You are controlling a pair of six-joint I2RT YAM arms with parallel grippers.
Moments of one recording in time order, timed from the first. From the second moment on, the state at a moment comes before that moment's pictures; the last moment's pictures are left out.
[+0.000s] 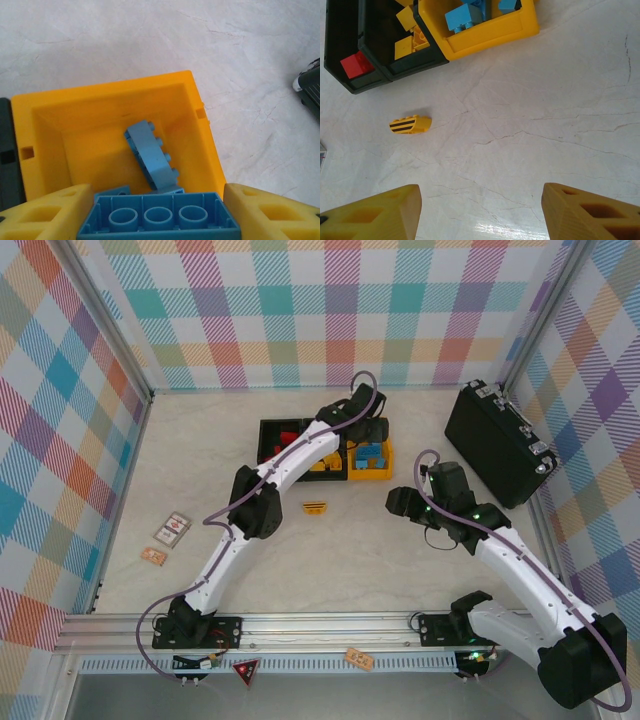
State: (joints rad) left arm -0.71 2.55 2.53 -0.79 -0.12 -0.51; right arm 0.42 0.96 0.74 -0.59 -0.16 0.65
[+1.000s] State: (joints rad) left arm -0.71 2.42 2.34 -0.79 -0.06 -0.49; right arm 0.42 0.95 0.73 -0.59 -0.17 0.64
